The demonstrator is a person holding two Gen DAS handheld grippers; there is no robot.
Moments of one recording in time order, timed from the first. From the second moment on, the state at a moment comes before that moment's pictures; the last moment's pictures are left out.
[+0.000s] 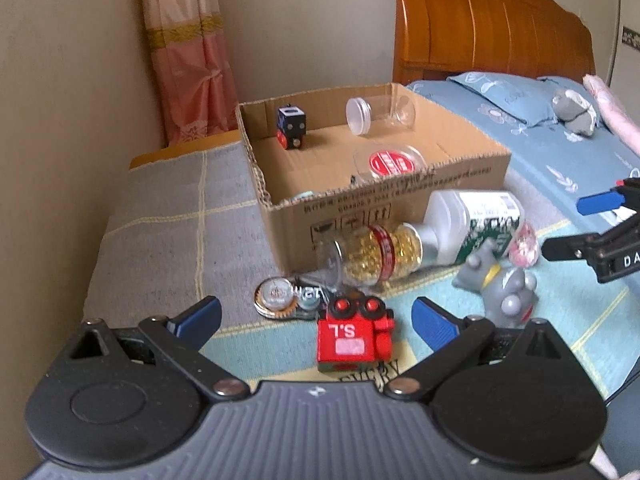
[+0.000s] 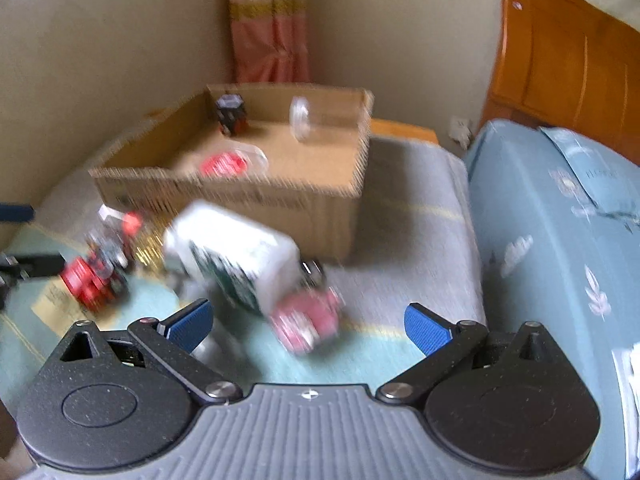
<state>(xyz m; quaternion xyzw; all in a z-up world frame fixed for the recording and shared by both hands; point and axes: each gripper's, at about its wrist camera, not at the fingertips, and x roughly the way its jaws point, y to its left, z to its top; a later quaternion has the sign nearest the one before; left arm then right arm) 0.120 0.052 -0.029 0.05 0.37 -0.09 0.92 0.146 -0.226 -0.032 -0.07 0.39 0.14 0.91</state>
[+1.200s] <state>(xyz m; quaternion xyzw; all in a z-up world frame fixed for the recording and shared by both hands) 0.137 0.036 -0.074 0.05 0.41 -0.12 0.90 0.148 -0.250 -0.087 -0.10 0.40 0.19 0.89</state>
